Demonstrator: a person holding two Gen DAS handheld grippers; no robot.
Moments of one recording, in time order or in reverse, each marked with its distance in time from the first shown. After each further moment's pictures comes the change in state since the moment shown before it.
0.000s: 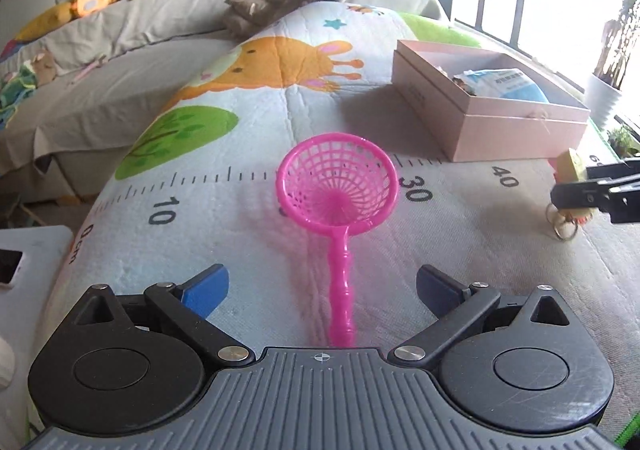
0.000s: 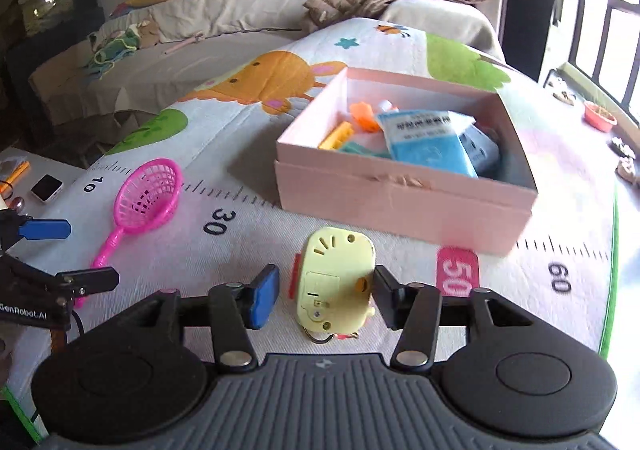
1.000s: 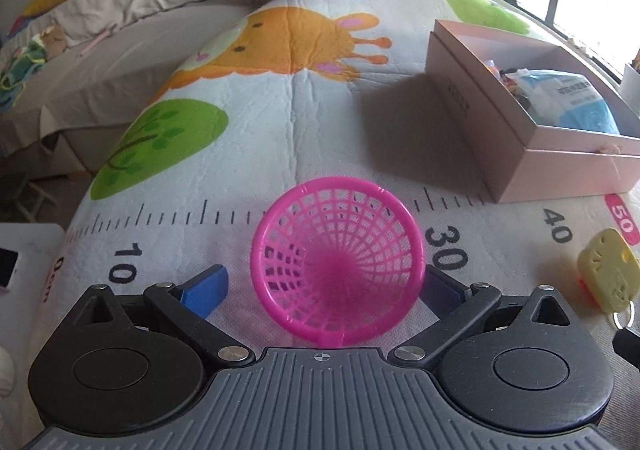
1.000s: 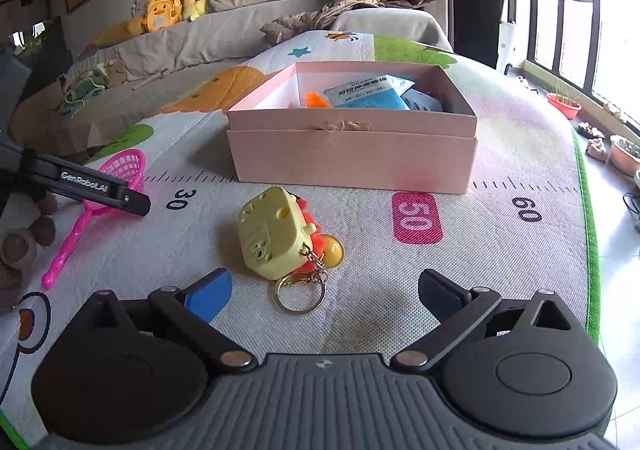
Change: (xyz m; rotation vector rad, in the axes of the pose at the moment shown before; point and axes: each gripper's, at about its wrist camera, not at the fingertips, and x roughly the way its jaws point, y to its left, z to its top) left arm 0.065 -0.010 0.053 -0.050 0.118 0.090; right arm -0.005 -0.012 -0.056 0.075 -0.108 -0.073
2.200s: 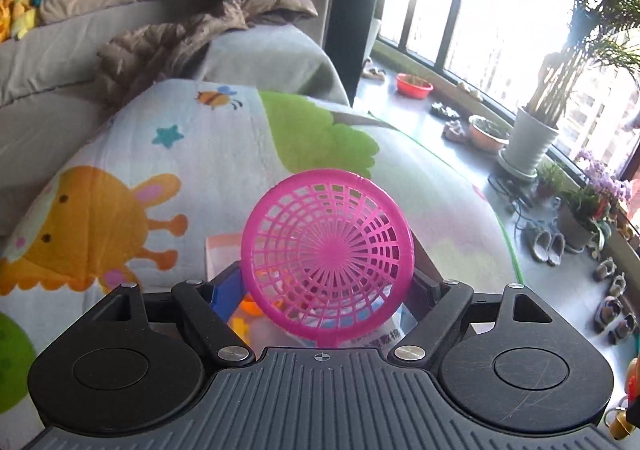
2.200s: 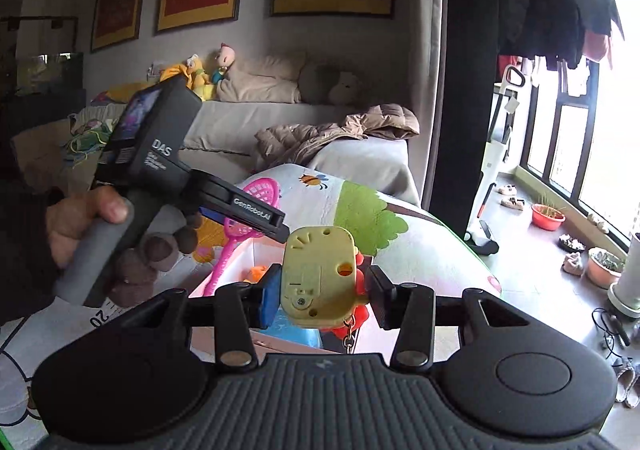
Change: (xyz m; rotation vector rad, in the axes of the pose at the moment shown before) left arm 0.013 -0.147 0.180 0.087 -0.113 -0.367; right arm -0.088 -0.067 0.134 -0.130 -0.253 -0.038
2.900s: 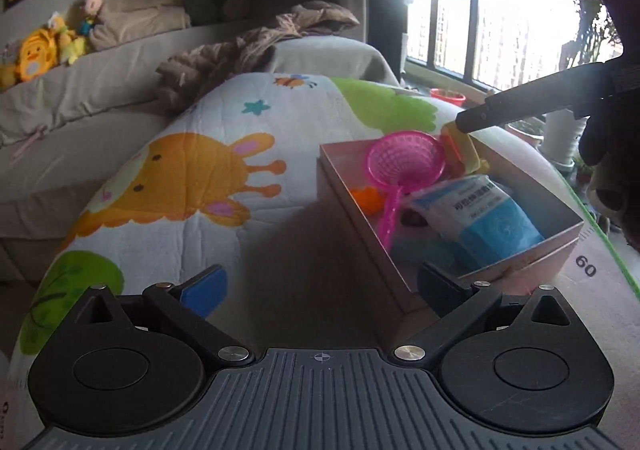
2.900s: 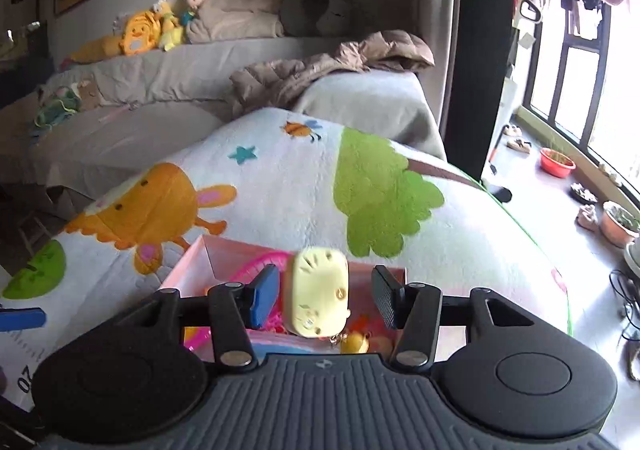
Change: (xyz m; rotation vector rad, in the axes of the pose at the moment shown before) left arm -0.065 0.066 -0.128 0.088 -0.147 0.163; right arm 0.197 0.009 0.026 0.044 0.208 -0.010
